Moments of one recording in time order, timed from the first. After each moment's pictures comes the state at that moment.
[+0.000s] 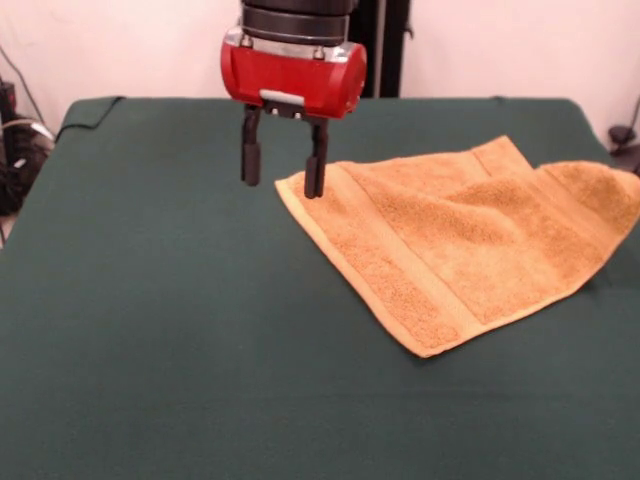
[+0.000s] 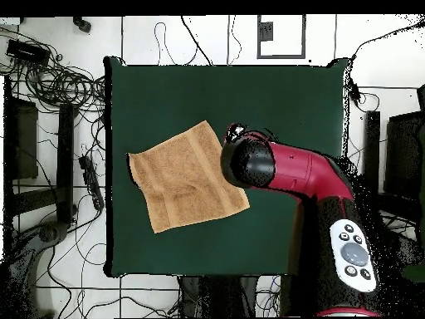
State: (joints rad) arm -0.28 -0.68 0.04 1.56 -0.12 0.40 1.96
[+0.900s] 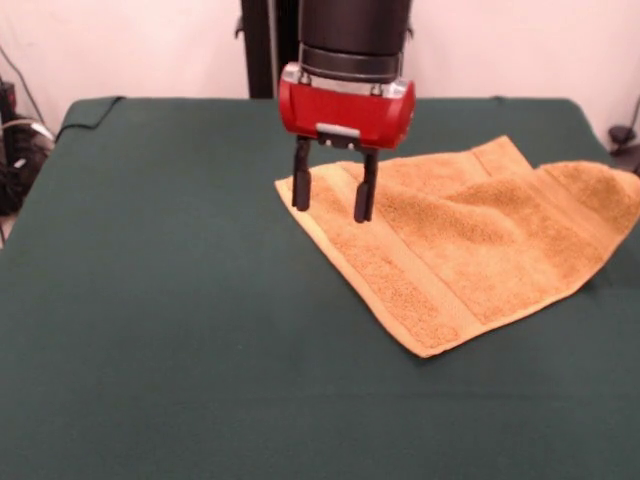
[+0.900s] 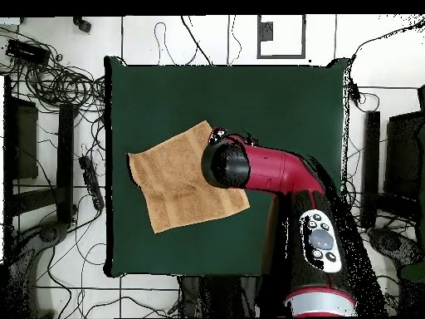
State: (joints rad) arm -0.20 -0.62 0.01 1.56 -0.10 0.34 1.96
